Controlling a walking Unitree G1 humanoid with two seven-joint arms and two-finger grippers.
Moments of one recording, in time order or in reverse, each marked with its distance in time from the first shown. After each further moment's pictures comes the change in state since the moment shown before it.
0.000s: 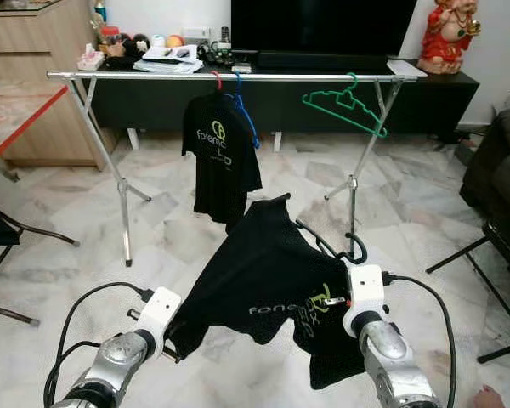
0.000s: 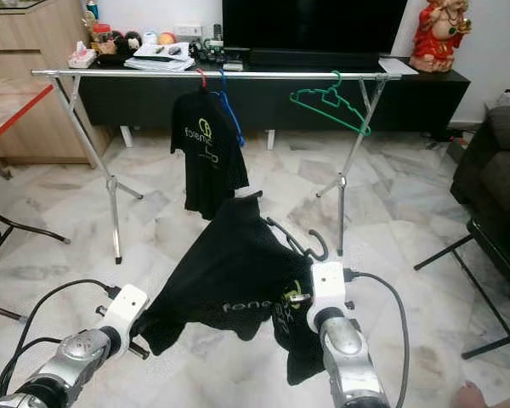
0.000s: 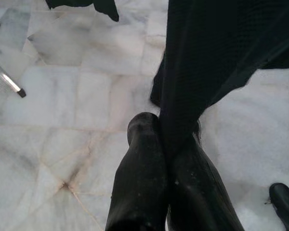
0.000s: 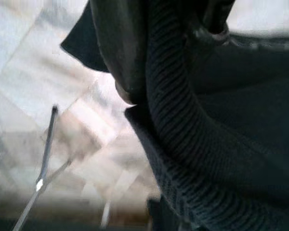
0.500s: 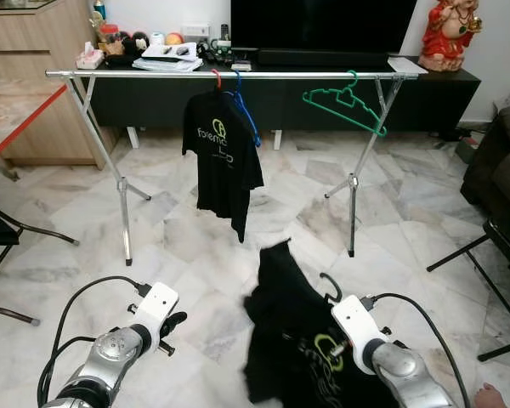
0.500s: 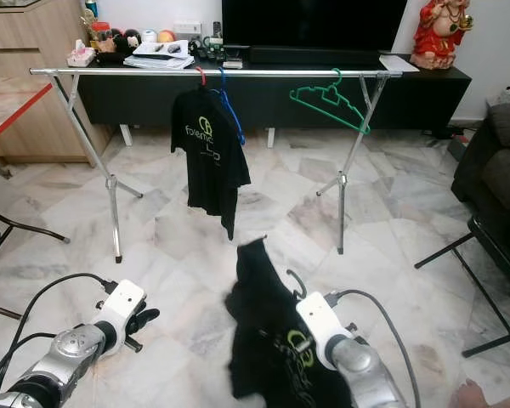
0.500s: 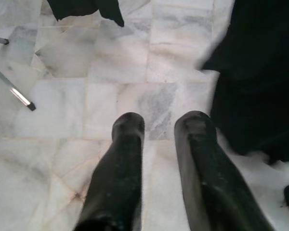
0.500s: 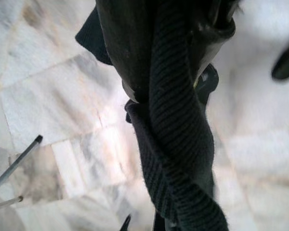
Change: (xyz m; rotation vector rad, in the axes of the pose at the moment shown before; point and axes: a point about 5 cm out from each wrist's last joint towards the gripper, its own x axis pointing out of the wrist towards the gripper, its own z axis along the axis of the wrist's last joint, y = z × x) left arm -0.005 0.012 0.004 0.066 -0.028 0.010; right arm -0.017 -0.025 -0.038 -0.409 0.298 0.227
